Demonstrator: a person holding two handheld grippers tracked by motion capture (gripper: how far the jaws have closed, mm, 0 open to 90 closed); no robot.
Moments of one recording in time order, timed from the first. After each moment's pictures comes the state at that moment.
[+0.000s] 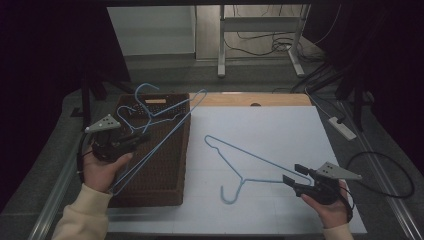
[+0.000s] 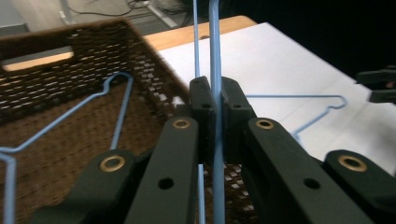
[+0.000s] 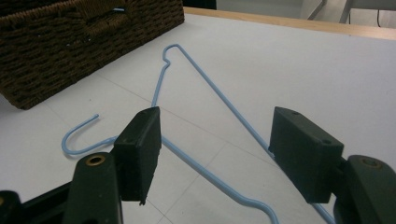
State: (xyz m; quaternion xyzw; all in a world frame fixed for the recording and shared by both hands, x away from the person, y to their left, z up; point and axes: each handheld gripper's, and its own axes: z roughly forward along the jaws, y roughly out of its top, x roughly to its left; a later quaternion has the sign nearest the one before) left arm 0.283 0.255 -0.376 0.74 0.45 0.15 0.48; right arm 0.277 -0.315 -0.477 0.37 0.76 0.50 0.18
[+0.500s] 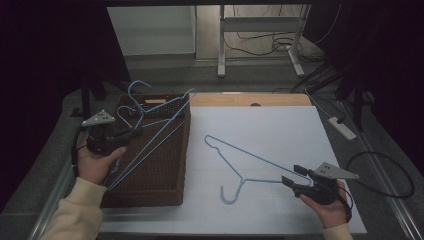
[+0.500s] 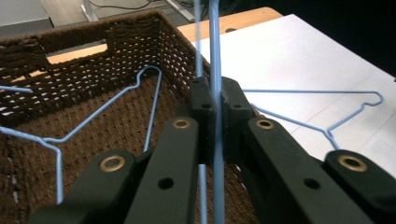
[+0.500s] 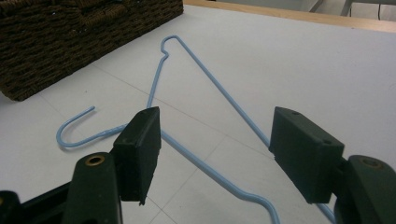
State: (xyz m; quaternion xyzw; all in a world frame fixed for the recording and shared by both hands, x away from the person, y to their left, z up) left arm 0.300 0.271 -0.380 0.74 0.46 0.16 0.46; right arm 0.278 -0.313 -0.480 0.37 0.77 0.49 0.18
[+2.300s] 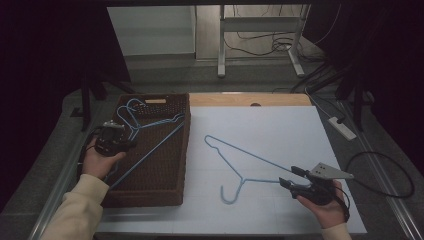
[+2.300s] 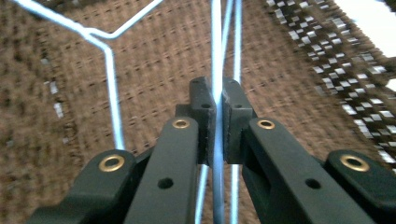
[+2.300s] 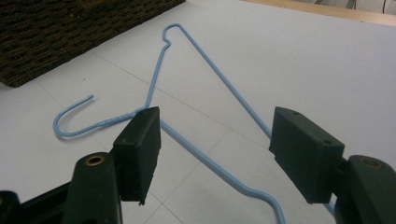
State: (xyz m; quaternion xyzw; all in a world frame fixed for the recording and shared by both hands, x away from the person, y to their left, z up) left arm 0.346 0.300 -0.459 0.78 0.53 0.14 0.30; right arm 0.278 -0.307 -0.483 0.36 0.78 0.47 0.18
